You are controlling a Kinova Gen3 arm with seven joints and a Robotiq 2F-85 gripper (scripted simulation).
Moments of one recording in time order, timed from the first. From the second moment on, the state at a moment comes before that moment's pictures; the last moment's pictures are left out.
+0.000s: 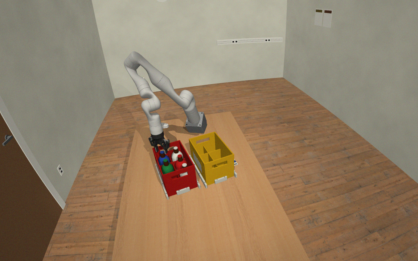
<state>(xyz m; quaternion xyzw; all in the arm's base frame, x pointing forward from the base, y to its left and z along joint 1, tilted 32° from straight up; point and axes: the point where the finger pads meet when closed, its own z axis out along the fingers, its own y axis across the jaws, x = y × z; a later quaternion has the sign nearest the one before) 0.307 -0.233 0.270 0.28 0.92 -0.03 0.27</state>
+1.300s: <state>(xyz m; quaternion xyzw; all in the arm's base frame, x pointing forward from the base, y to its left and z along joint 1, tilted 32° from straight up) 0.314 -0.235 0.258 0.28 0.92 -0.03 0.27</state>
